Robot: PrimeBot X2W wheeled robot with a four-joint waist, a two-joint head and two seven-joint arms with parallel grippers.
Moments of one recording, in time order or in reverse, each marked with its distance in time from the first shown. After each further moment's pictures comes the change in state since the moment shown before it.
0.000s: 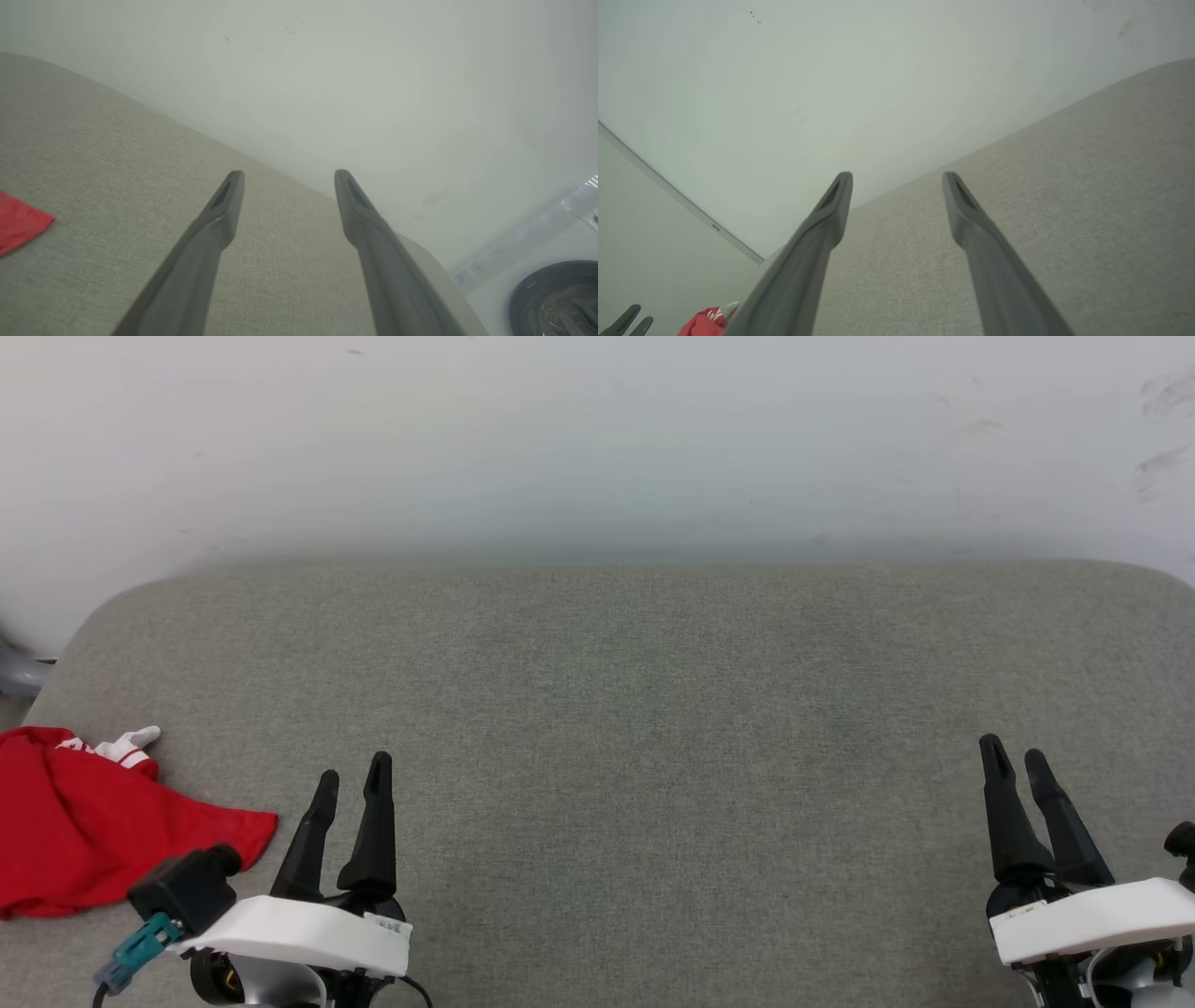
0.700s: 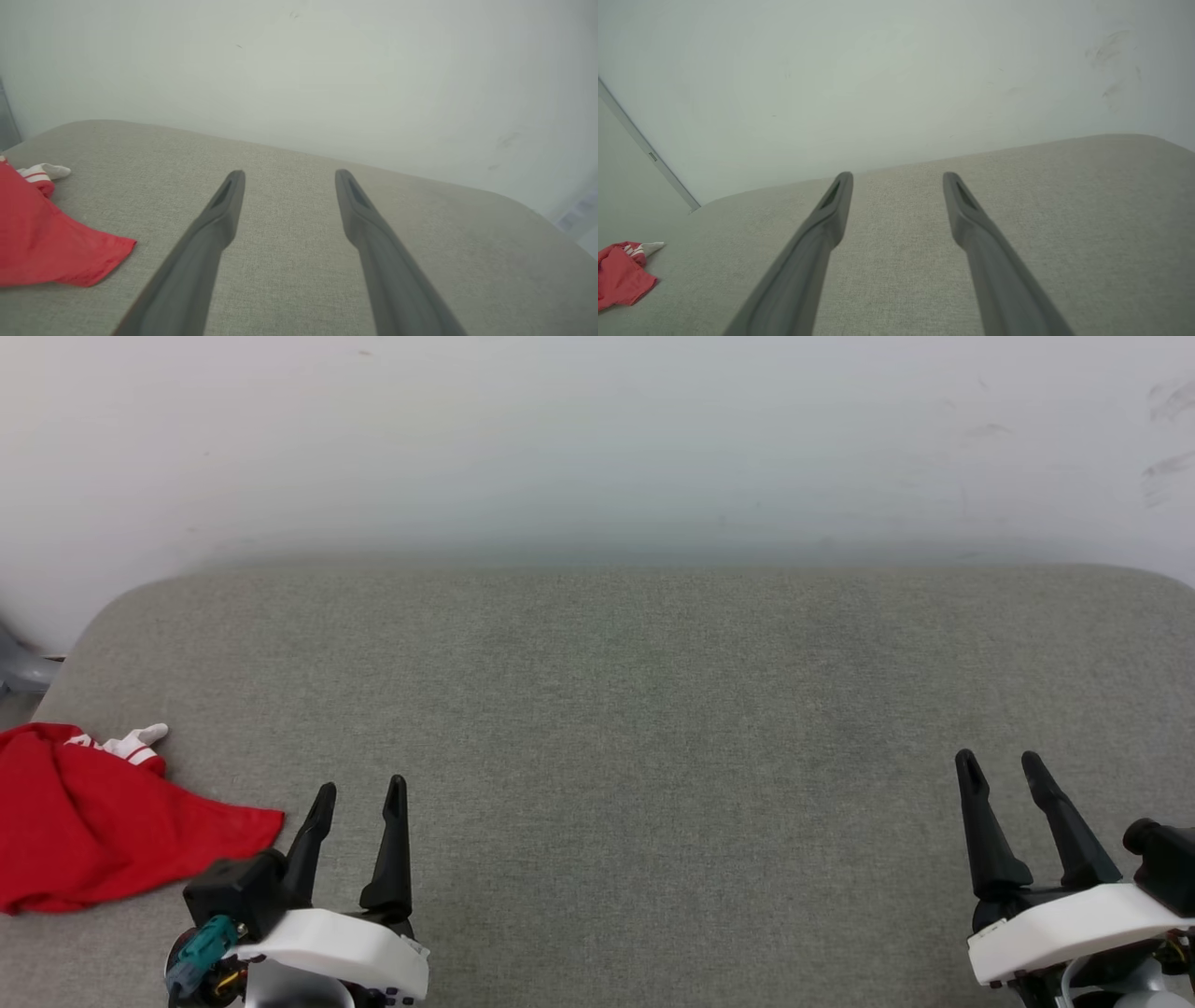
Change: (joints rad) left arm 0.013 0.074 -0.097 0.025 0.282 0.114 -0.057; right arm 0.021 0.006 -0.002 -0.040 -0.345 0.000 0.019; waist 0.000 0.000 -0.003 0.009
